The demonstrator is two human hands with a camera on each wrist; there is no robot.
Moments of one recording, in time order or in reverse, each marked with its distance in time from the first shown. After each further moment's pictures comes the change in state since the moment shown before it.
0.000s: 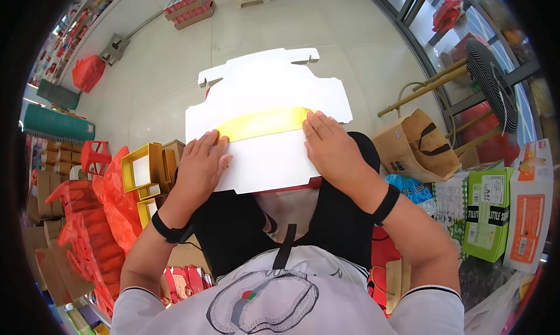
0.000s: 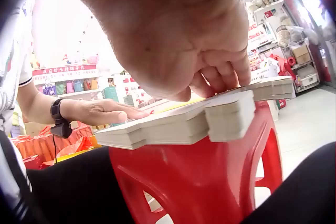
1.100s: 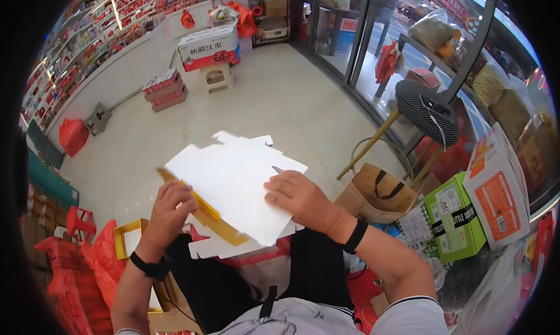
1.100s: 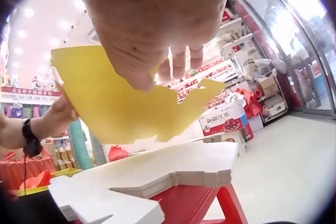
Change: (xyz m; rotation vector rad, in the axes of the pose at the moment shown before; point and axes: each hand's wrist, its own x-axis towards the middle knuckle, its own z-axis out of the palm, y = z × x) left_hand 0.056 -0.029 -0.080 -0.149 0.400 0.453; right_hand 0.021 0.013 -0.081 0.101 0.302 -0.291
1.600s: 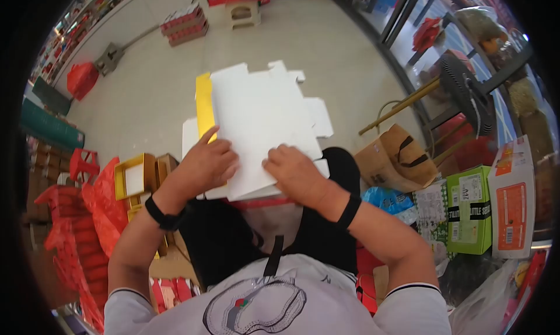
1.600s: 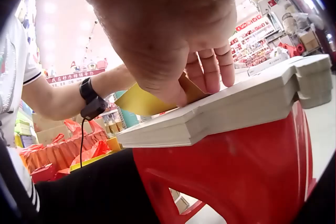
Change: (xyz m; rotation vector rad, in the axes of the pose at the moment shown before) left_hand -0.020 0.026 0.052 -0.081 -0.491 -0.092; right_hand -0.011 -0.053 0.085 0.158 -0.234 0.119
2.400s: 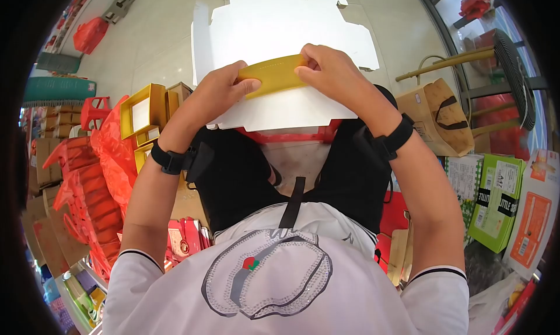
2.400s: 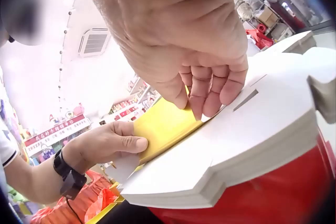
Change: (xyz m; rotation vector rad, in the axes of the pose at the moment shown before) left_hand -0.003 0.011 0.018 -0.599 0.020 -0.651; right_hand 0.033 0.040 -0.008 0.503 -0.201 0.591
